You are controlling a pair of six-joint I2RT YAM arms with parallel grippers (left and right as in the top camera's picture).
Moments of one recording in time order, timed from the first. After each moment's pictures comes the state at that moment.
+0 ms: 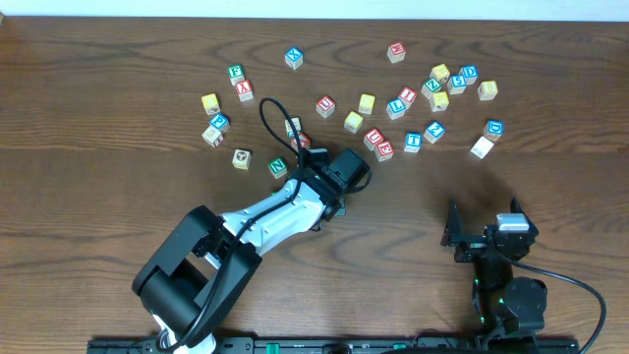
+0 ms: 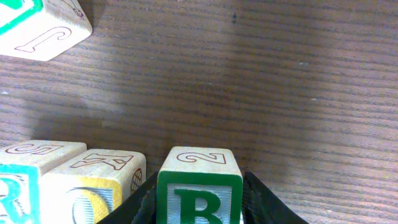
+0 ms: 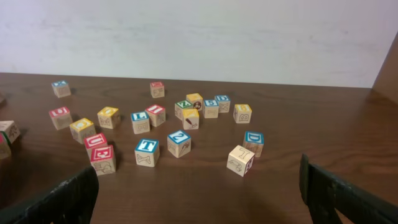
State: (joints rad) left arm -0.75 1.86 1.09 -0.56 -0.24 -0.83; right arm 0.09 0.02 0.01 -0.06 0.08 -0.01
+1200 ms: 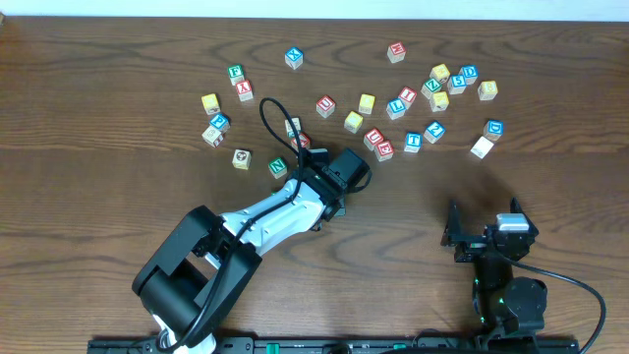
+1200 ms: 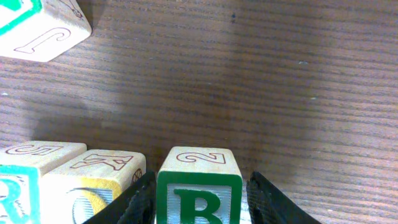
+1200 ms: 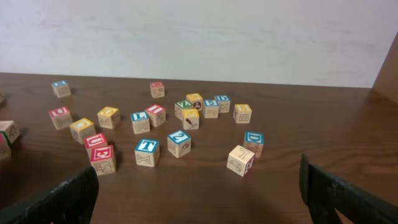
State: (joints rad) left arm -0.75 1.86 1.09 -0.56 -0.24 -0.82; right arm 0.09 0.02 0.01 -0.06 0.08 -0.01
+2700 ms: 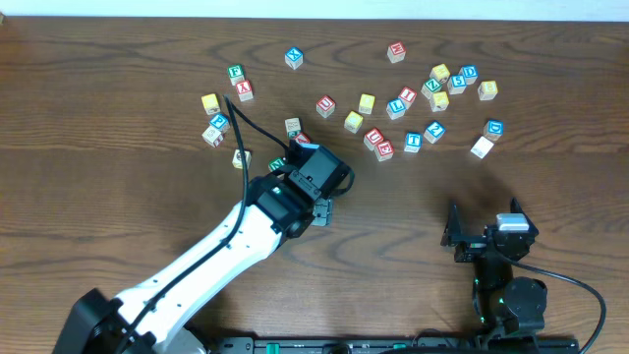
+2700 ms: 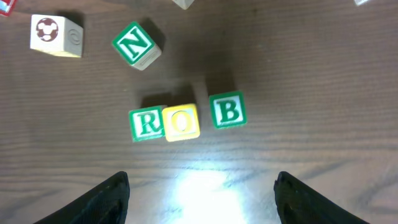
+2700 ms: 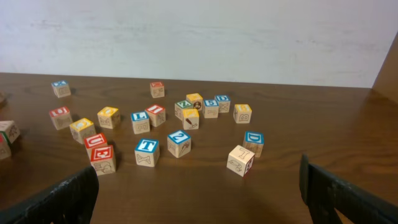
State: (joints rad) left arm -0.75 1.47 1.09 -0.83 -0.24 -0.57; right arm 0.09 0.02 0.01 -0.06 0.08 -0.01
